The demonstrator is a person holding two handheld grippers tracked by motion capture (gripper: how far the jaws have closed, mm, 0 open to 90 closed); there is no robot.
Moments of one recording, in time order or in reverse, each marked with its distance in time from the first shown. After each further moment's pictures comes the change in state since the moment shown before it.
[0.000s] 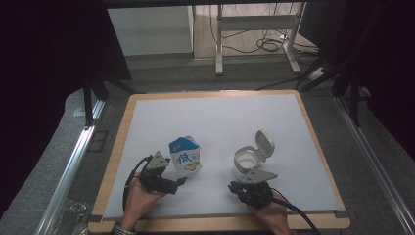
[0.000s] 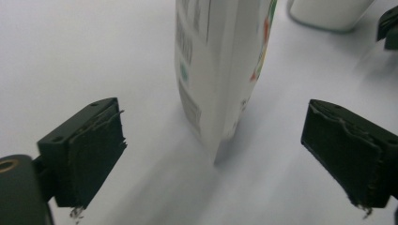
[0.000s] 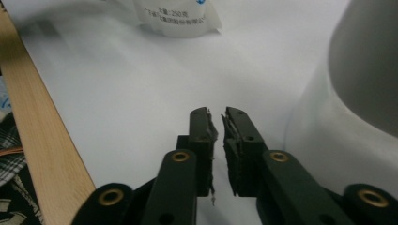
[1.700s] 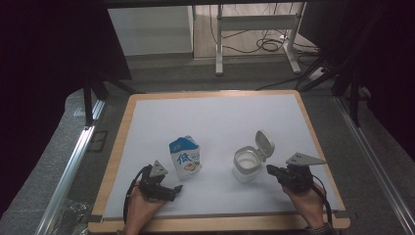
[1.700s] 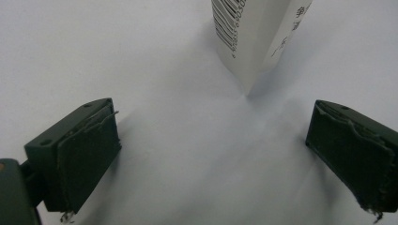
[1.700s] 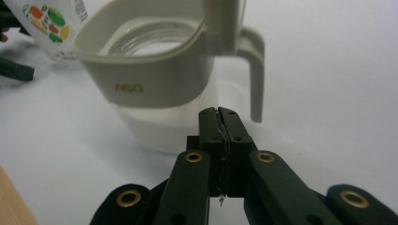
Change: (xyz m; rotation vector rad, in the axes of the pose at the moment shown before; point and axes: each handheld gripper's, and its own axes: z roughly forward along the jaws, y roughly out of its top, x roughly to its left) left arm 0.001 -0.032 0.015 0.117 0.080 -0.042; right arm -0.080 -0.007 -0.075 -0.071 -0.159 0.173
